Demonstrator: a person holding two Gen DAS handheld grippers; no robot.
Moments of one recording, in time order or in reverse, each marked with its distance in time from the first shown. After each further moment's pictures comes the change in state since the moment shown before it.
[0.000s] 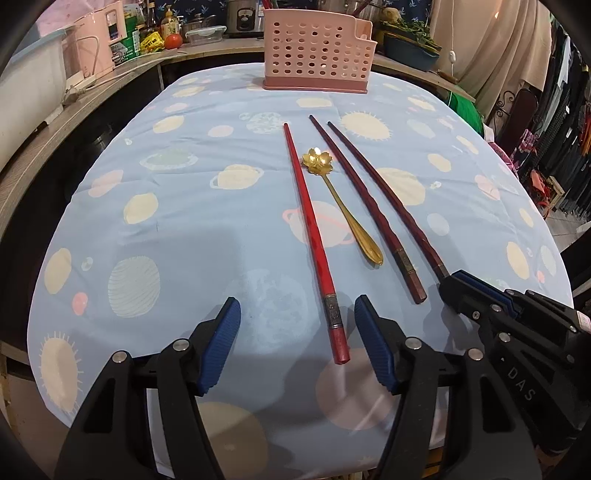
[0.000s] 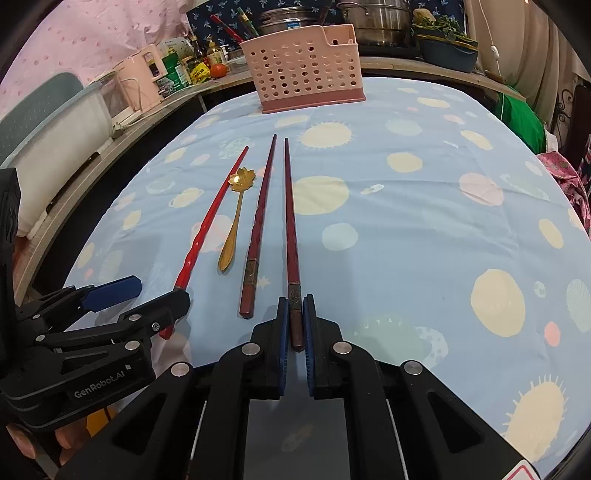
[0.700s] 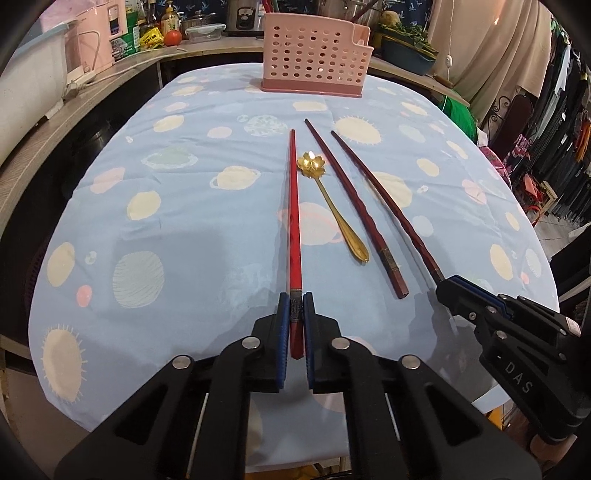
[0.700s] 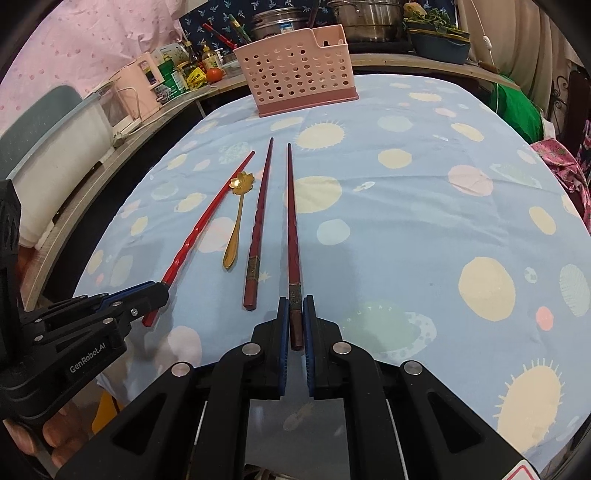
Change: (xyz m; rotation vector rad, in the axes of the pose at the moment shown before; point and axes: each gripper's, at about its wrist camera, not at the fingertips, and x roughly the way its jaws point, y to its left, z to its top) left arm -0.017 0.001 0.001 -0.023 0.007 -0.036; right arm -0.019 -0.006 0.000 0.039 -0.002 0.020
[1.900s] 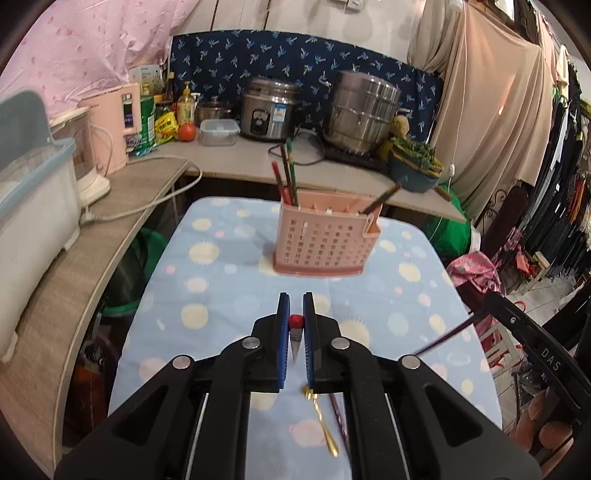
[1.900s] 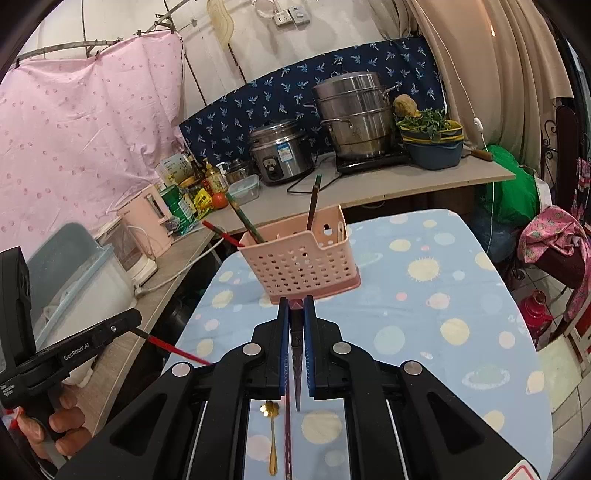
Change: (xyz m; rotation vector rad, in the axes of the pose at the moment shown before) left arm -0.099 0.025 0.202 -0.073 -0.292 -0.028; right arm -0.088 -0.016 0.204 0.091 -0.346 0.064
